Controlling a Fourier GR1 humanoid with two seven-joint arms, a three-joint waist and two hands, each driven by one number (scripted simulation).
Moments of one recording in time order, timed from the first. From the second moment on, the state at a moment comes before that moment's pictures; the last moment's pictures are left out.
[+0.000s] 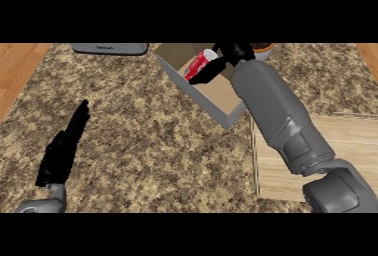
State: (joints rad) left arm -0.04 0.18 0.02 -1.56 -0.19 0.03 0.10; right arm -1.26 -0.05 -0.17 -0.31 0.75 -0.09 -0.09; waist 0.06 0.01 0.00
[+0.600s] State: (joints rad) left arm -0.05 0.17 0.01 -1.56 -0.21 0.04 0.11; right arm -1.25 -0.09 -0.44 -0.33 0.48 -0.19 -0.25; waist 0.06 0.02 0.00
